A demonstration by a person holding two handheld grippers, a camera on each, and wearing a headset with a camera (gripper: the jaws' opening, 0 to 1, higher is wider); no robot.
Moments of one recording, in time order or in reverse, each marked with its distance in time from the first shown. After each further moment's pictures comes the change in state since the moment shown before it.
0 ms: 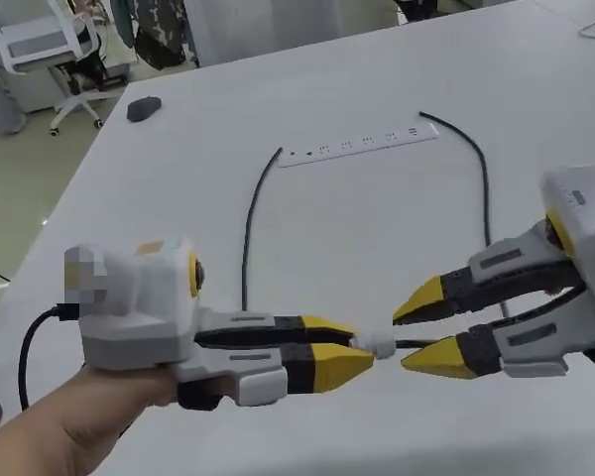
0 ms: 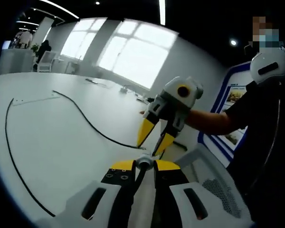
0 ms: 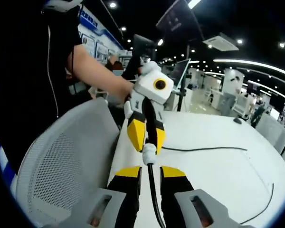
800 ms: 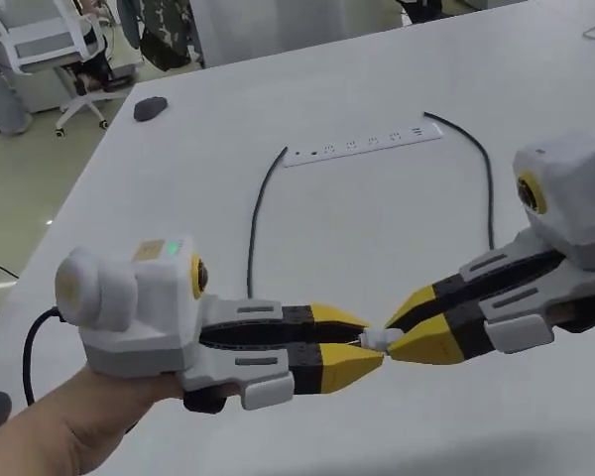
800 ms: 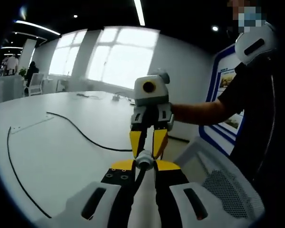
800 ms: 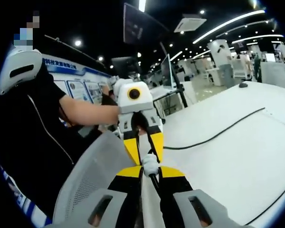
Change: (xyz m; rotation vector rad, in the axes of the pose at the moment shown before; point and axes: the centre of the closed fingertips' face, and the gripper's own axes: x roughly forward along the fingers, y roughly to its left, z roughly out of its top) left arm 0.000 -0.015 0.007 0.198 -0.031 -0.033; right arm 0.007 0.006 0.019 0.483 -0.125 0.166
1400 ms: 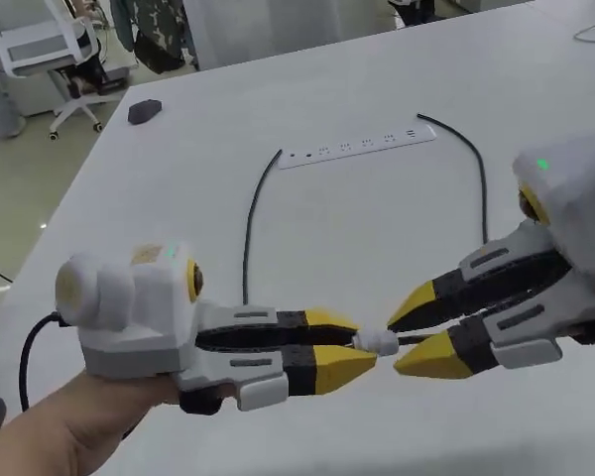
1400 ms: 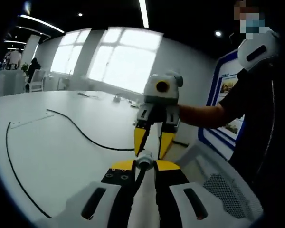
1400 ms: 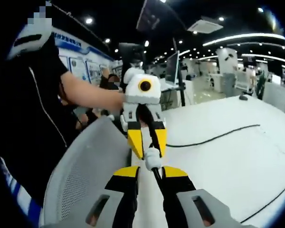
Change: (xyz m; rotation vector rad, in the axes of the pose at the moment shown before) left arm -0.003 -0.001 0.004 -0.025 -0.037 0.003; right arm -0.006 0.001 -0.001 -0.129 0.042 -0.061
